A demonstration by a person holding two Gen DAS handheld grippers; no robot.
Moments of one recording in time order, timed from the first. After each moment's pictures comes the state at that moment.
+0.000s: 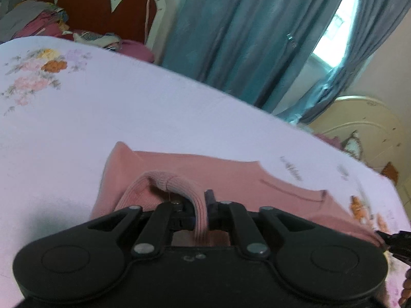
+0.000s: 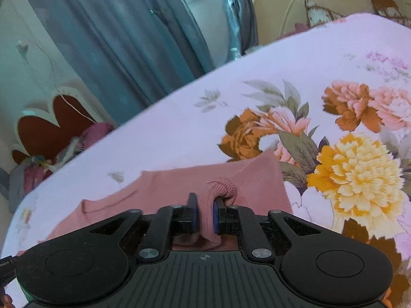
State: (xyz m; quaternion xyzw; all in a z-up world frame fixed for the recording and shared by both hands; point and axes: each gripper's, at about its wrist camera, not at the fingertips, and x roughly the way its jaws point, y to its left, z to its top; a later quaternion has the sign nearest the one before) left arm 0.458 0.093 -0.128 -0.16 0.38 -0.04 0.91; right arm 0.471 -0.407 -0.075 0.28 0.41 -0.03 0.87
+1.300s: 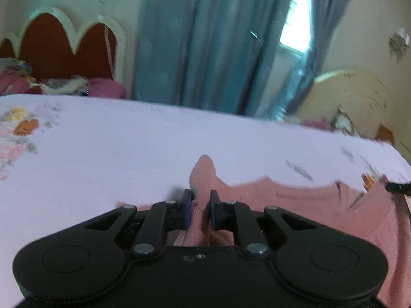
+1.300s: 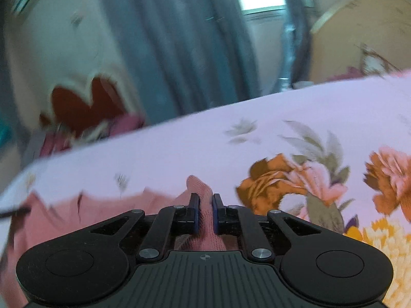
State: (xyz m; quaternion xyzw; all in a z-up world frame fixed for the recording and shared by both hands) left arm 0.476 0.103 -0.124 -0.06 0.31 -0.10 0.94; right arm 0.503 -0.427 -0.090 0.22 0.35 0.05 0.91
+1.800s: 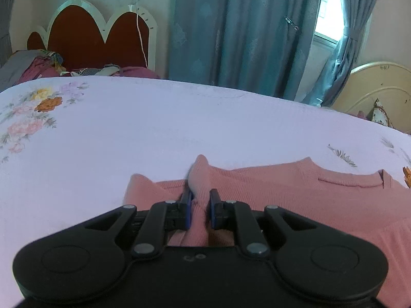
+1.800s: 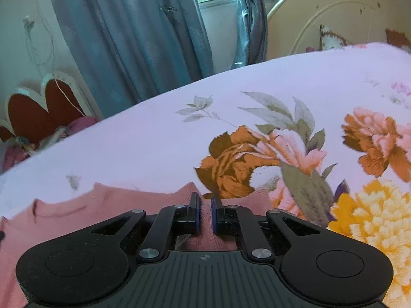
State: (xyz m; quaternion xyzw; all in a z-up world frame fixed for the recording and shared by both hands) left arm 0.489 0.093 -0.156 -0.04 0.35 -0.02 0.94; right arm 0.517 -0.418 -0.120 0.19 0.38 -0.03 0.90
